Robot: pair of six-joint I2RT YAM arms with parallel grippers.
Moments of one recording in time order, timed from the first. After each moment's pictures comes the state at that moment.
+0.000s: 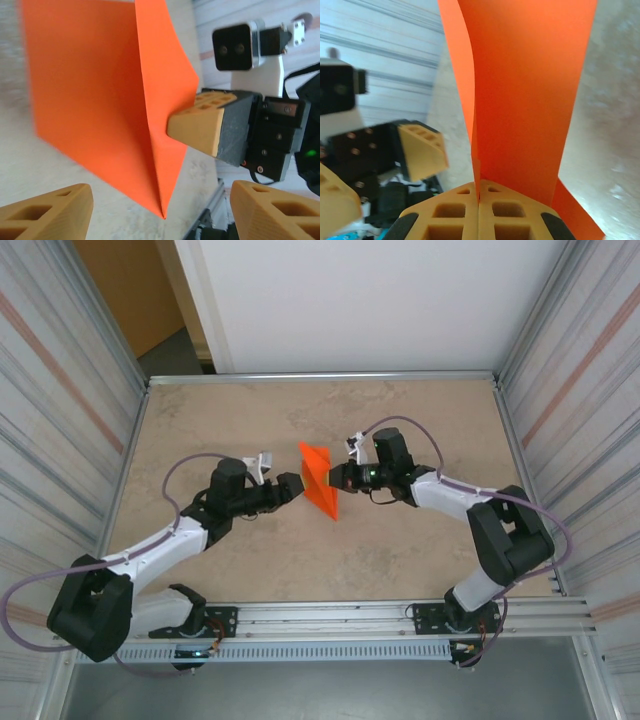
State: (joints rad) left arm -0.53 1.18 0.56 0.20 0.51 -0.94; right arm 0.51 1.57 0.85 0.17 -0.78 0.77
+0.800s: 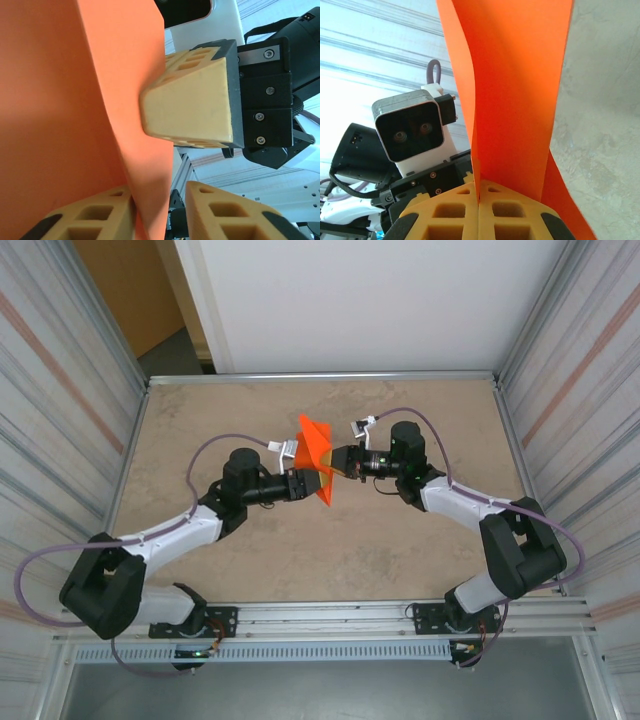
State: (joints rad) left arm -0.61 1.31 0.66 0.41 0.66 -0.89; right arm 0.48 1.50 0.81 0.53 -0.90 1.13
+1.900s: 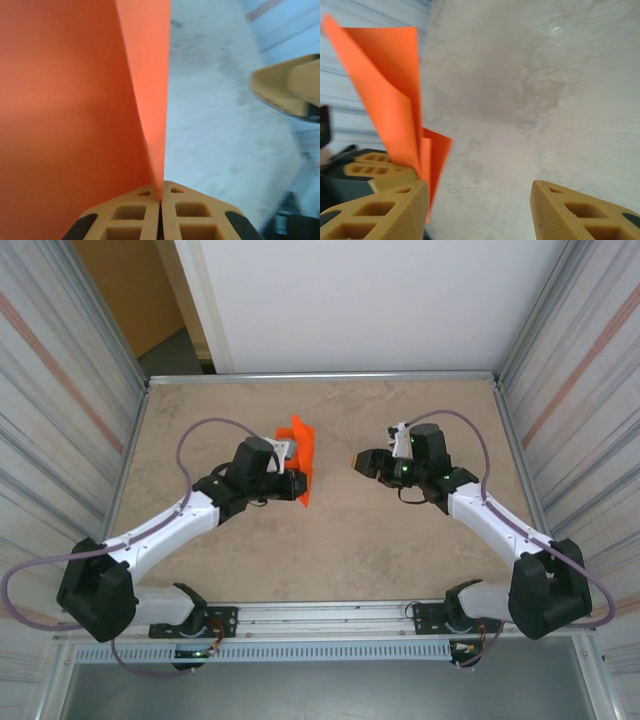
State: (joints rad) left arm -0.65 1.30 0.92 -0.33 0.22 -0.51; right arm 0.38 1.26 0.83 -0.18 -0.52 0.71
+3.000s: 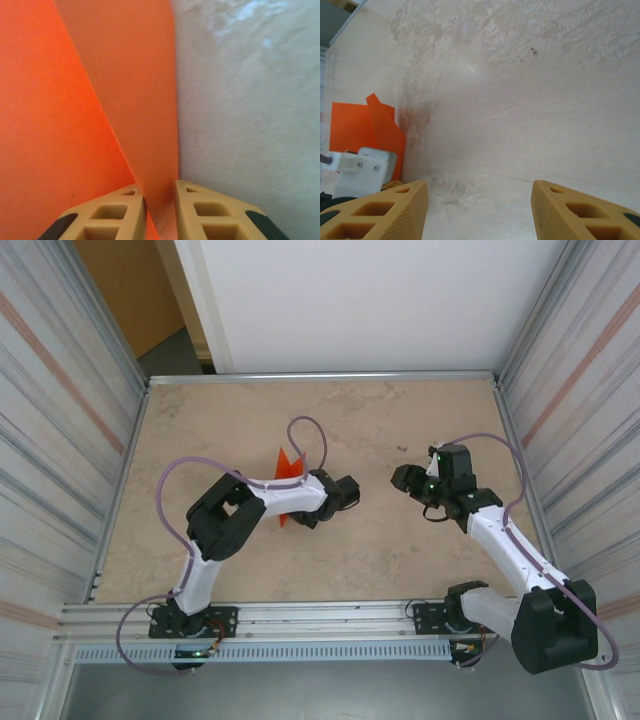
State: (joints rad) left arm -0.95 2.08 1.40 -1.02 -0.66 -0.52; right arm 0.22 1.08 0.68 -0.36 -0.28 0.68
